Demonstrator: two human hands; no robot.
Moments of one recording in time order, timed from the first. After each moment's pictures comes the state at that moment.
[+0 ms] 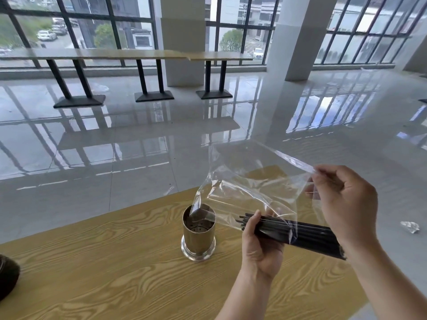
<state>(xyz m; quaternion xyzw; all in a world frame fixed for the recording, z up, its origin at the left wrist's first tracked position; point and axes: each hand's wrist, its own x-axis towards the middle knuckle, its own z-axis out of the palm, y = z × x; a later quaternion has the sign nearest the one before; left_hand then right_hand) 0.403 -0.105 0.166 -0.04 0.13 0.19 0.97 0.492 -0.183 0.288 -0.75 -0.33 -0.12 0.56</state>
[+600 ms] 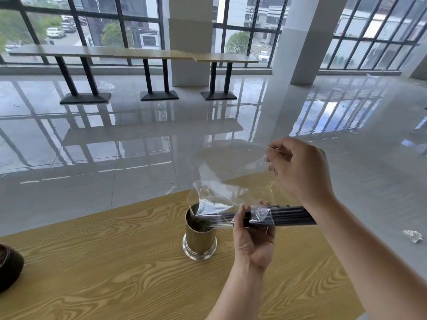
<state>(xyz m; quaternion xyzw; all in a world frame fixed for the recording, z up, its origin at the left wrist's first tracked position) 0.400 -0.083 0.175 -0.11 0.13 0.25 0.95 0.475 -0.105 0.332 -0.78 -0.45 -0.12 0.41</state>
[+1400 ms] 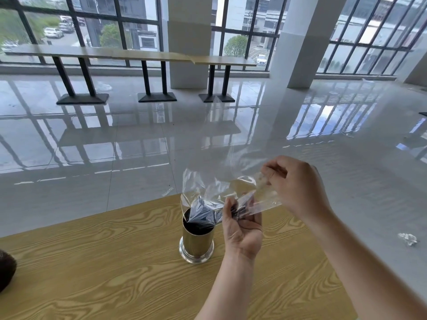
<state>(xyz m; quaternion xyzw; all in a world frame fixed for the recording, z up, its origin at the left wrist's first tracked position) 0.400 -0.054 0.190 -0.14 0.15 0.29 0.93 0.467 -0.115 0.322 -0.81 -0.45 -0.09 0.37</state>
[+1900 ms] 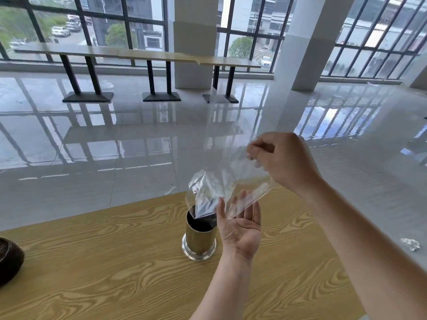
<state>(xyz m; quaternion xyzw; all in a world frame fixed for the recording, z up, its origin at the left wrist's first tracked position) 0.381 -0.055 0.190 -0.15 0.15 0.28 0.93 0.460 -0.079 0.358 -0.77 -0.50 -0.03 0.40</state>
